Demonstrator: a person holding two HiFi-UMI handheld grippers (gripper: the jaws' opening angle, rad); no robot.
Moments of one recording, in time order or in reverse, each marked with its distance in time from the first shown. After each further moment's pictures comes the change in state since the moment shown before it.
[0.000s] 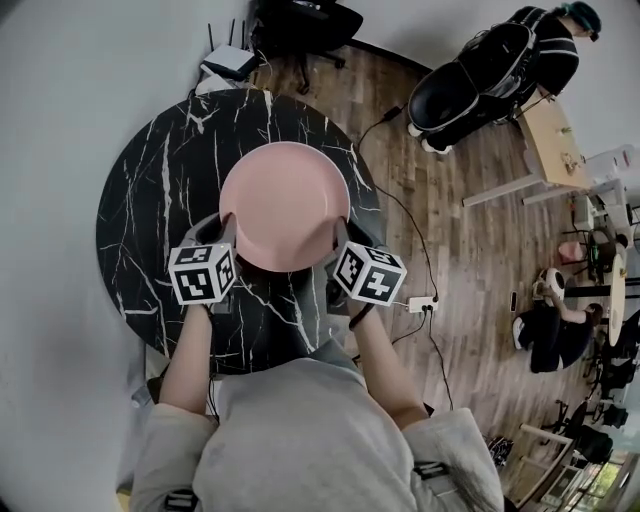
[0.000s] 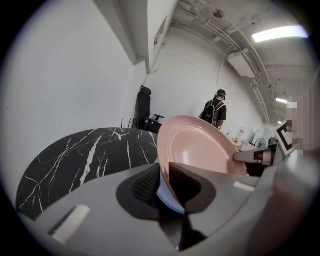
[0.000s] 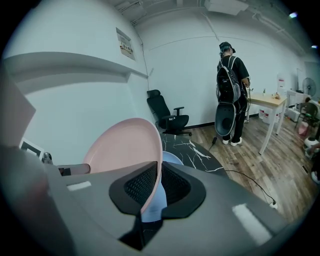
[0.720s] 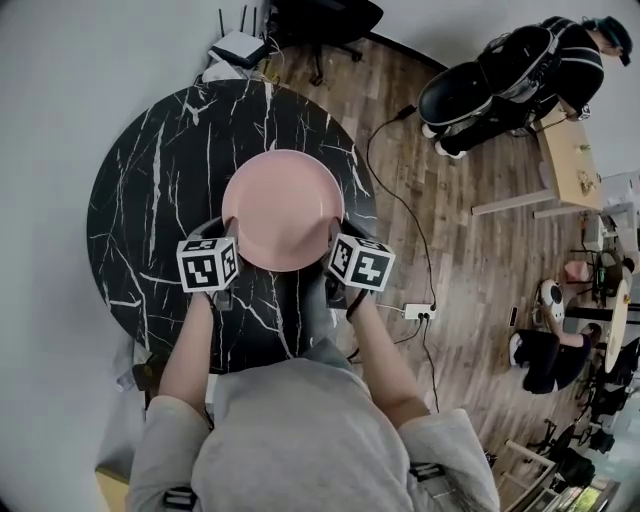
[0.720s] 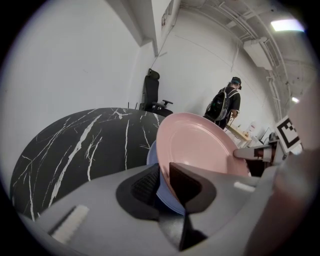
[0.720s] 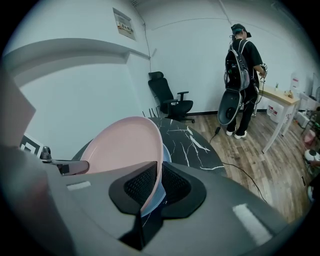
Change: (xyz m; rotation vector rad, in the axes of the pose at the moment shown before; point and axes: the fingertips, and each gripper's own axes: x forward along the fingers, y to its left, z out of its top) left arm 0.055 -0.010 -0.048 -0.070 0.165 0.093; right arm 0.062 -0.049 -0.024 -0.064 0.193 0.040
